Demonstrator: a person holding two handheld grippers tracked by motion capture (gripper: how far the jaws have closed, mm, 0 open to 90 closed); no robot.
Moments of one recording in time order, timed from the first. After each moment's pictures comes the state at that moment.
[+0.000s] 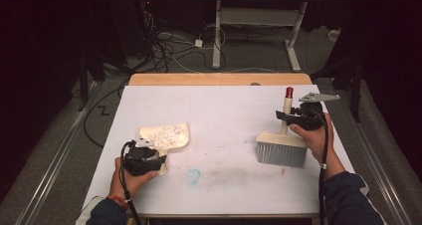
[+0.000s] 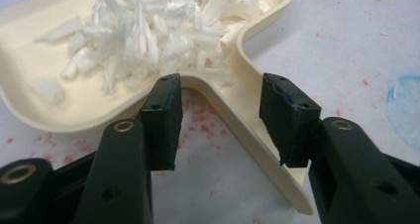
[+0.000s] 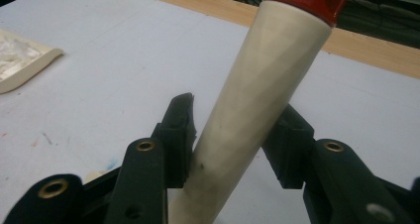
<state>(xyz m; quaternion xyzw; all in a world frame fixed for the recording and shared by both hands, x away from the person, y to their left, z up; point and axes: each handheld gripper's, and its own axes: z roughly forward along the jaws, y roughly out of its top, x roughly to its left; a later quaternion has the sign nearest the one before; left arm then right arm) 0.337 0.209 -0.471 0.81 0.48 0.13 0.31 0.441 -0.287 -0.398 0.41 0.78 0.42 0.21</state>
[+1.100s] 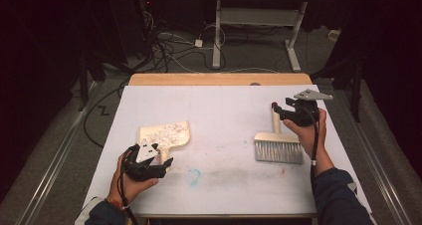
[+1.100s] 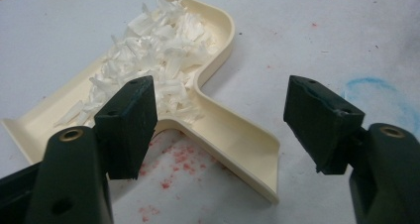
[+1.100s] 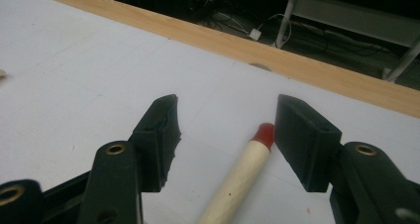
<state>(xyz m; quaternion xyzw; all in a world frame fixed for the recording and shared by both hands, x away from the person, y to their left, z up) 0.311 0.199 -0.461 0.83 0.36 0.23 0.36 0.453 -0.273 -0.403 0.42 0.75 0.42 0.29</state>
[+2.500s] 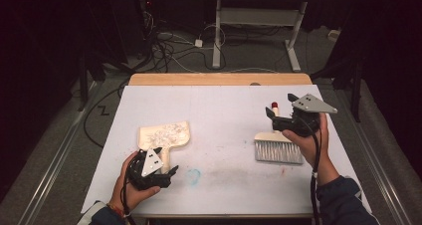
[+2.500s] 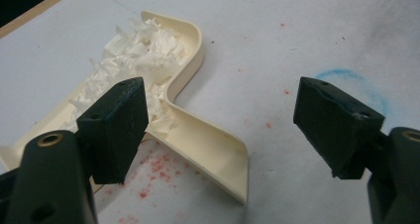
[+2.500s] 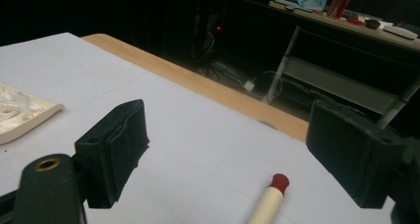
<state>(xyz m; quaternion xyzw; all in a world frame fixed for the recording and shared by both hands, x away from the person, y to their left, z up) 0.293 0.185 -0.465 0.84 0.31 0.26 0.36 0.392 -0.240 -0.364 0.35 0.73 0.46 0.36</state>
